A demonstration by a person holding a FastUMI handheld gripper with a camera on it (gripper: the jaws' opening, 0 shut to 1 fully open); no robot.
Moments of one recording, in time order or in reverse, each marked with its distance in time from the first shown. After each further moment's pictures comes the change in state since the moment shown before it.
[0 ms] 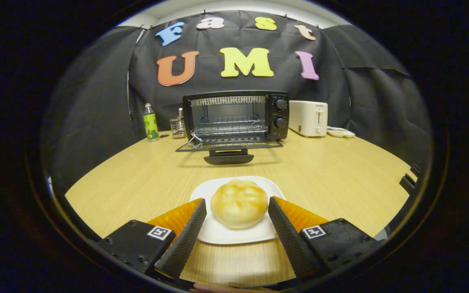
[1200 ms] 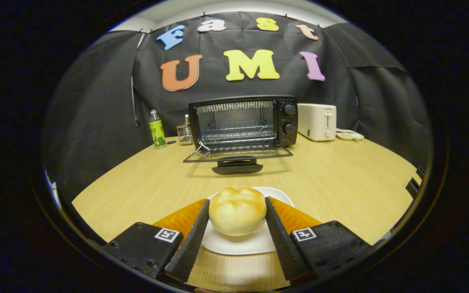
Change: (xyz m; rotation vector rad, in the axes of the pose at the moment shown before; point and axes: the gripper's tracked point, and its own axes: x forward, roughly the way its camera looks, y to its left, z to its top) arm -0.003 0.017 0.027 0.016 -0.047 0.087
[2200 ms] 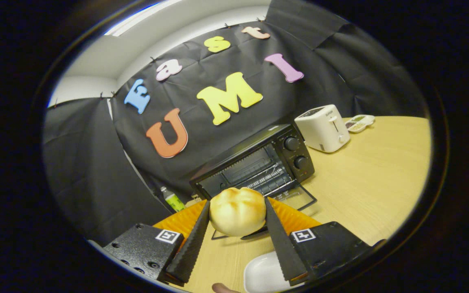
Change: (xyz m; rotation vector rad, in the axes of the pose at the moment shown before) arm 0.065 -0.013 0.135 0.531 -0.197 0.159
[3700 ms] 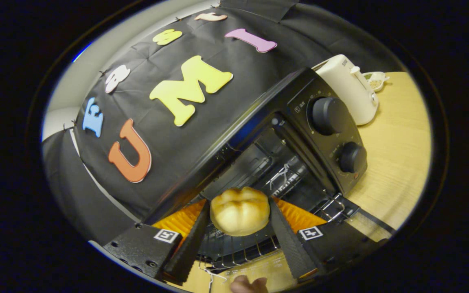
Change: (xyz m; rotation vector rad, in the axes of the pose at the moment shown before) arm 0.215 -0.042 0.006 0.112 0.002 -0.131
